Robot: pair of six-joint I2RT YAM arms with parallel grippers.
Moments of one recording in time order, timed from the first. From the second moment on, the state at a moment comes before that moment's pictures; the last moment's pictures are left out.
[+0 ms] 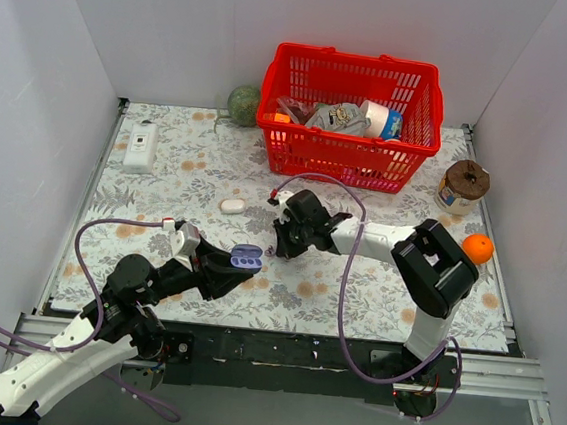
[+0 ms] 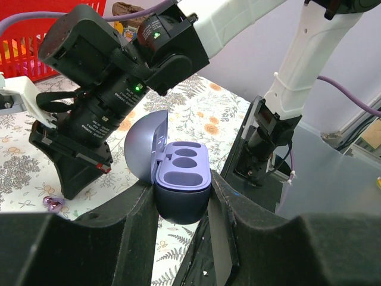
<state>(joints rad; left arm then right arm) -0.80 0.25 0.34 0.02 0.33 -0.37 0.84 1.83 1.05 -0.12 -0.23 0.22</state>
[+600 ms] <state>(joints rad) -0.80 0.25 0.34 0.02 0.33 -0.38 0.91 1.88 1.12 -0.12 -0.25 0.26</state>
